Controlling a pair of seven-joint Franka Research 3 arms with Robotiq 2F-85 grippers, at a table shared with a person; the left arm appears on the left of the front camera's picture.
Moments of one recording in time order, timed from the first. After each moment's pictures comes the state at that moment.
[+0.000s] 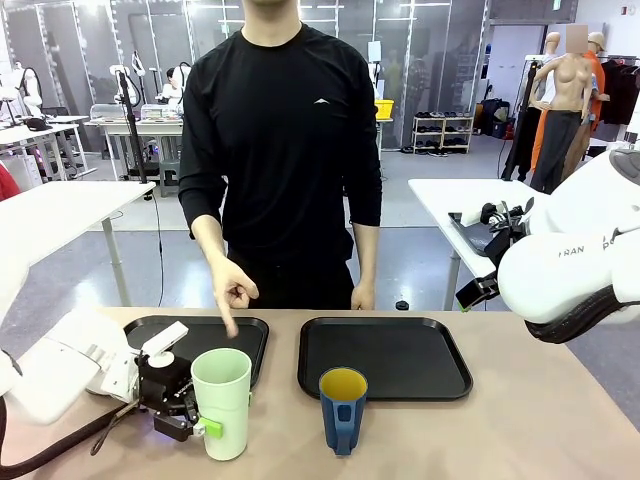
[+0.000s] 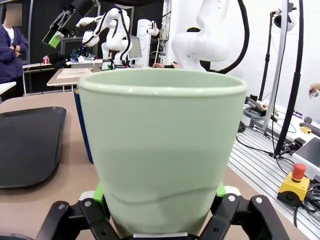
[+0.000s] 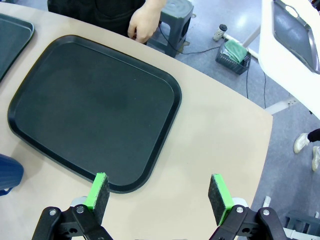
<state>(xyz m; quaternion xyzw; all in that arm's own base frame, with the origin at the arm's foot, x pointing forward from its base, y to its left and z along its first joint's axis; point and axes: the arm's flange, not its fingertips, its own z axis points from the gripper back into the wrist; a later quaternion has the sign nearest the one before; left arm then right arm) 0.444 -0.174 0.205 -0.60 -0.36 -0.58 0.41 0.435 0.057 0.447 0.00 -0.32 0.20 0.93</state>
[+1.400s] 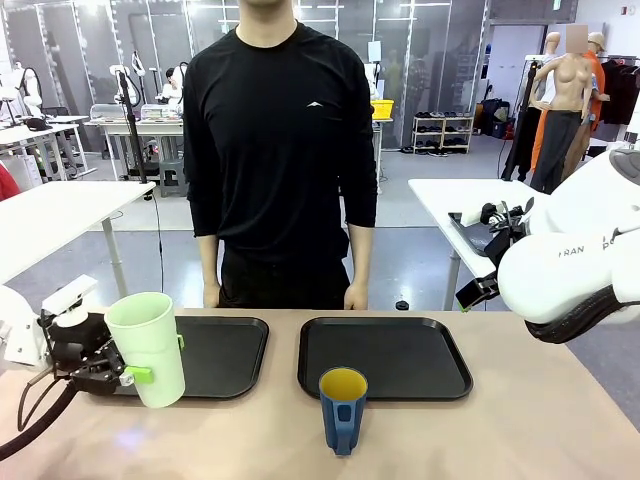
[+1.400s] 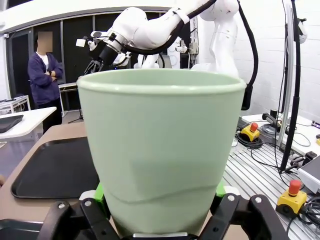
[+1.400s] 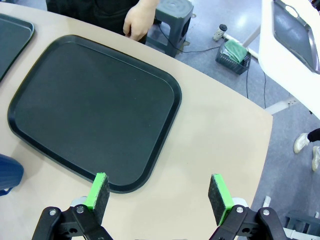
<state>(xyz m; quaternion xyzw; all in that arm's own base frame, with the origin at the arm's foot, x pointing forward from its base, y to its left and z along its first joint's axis) 0.425 -0.069 0.297 -0.55 -0.46 -0.55 0.42 0.435 0.057 0.447 0.00 -0.32 0.20 0.93</state>
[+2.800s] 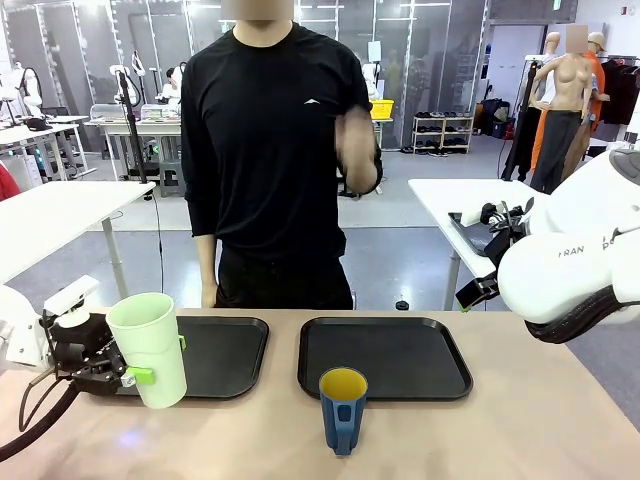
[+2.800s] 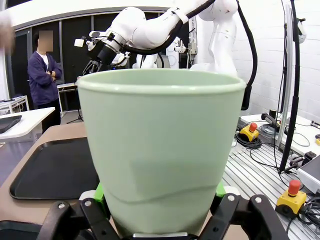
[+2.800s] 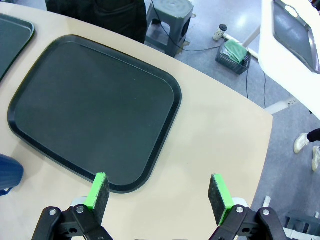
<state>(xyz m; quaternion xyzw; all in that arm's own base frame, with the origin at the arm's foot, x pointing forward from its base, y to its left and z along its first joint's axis) 0.425 -0.072 0.297 -0.56 -0.46 -0.55 0.42 0.435 0.057 0.447 0.00 -0.32 0.20 0.93</state>
